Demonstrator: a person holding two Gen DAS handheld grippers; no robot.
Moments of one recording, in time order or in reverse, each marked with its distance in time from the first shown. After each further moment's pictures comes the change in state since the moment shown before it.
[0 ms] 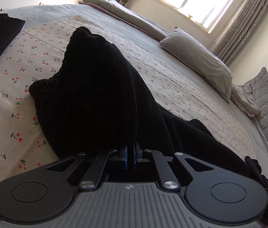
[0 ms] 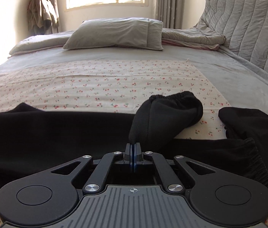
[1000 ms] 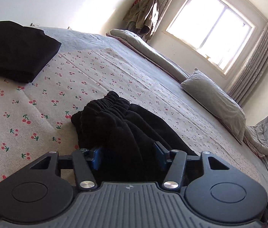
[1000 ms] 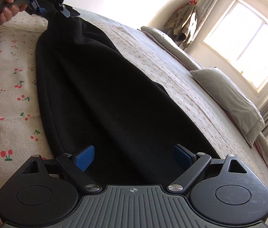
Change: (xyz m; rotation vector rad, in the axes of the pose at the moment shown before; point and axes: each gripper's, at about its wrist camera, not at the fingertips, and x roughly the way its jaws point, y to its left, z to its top) left arm -0.022 0.047 0.007 -0.126 -0.289 0.079; right arm -0.004 0.172 -0.079 -0.879 -0.249 0.329
